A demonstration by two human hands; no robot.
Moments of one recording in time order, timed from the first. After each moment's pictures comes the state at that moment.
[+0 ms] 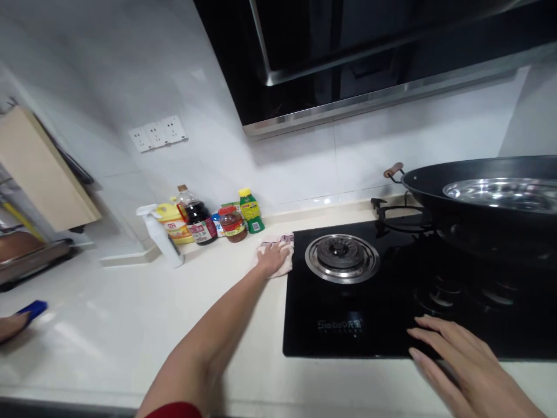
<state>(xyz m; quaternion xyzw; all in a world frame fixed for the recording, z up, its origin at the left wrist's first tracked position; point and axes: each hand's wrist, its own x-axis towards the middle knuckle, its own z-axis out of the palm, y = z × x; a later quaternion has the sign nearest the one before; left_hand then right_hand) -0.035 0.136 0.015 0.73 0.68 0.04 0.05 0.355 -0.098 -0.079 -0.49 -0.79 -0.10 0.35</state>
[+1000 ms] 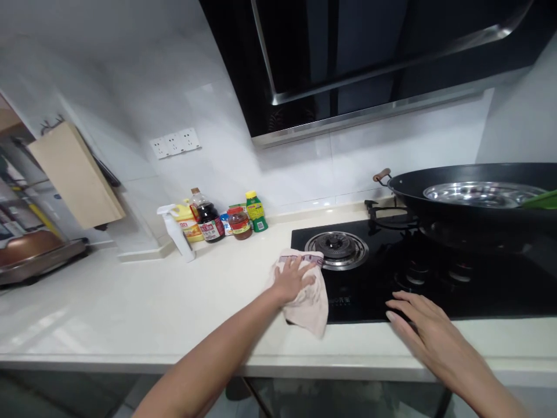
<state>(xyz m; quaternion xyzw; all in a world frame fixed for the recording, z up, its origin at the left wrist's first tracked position) 0.029 -0.005 0.032 0.79 0.61 -0.01 0.11 0.341 -0.099 -0.074 -0.54 -0.75 -0.03 0.39</state>
